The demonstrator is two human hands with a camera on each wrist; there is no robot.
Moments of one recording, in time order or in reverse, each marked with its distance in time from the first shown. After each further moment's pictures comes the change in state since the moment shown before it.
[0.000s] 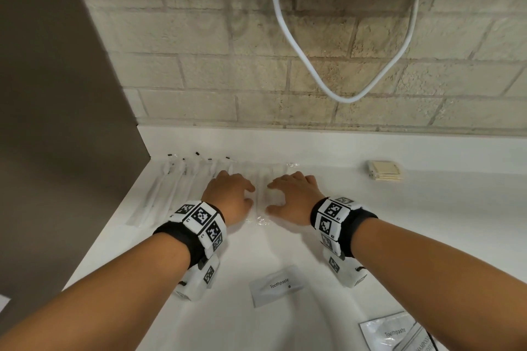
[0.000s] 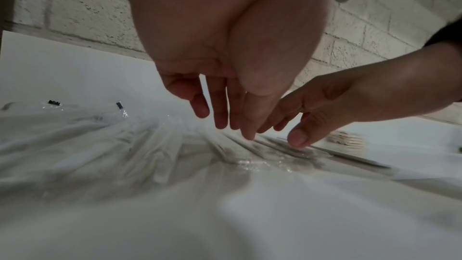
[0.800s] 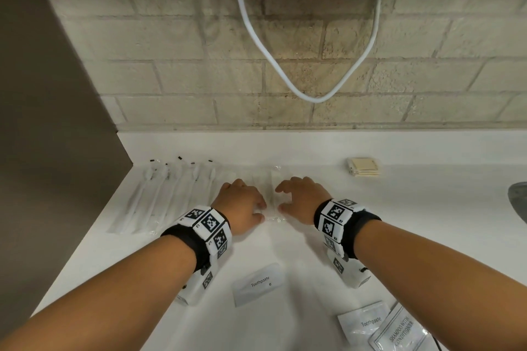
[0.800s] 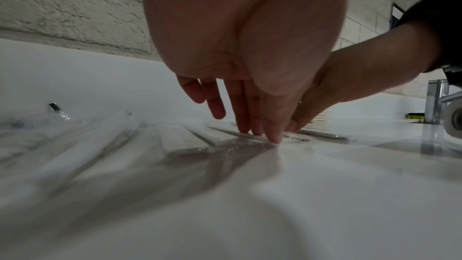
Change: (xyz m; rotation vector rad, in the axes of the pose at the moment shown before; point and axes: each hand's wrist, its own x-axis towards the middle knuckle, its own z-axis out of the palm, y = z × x) left_hand 0.014 0.031 0.029 0.156 -0.099 0.280; right_hand -0.026 0.040 -0.007 0.132 -0.031 0.155
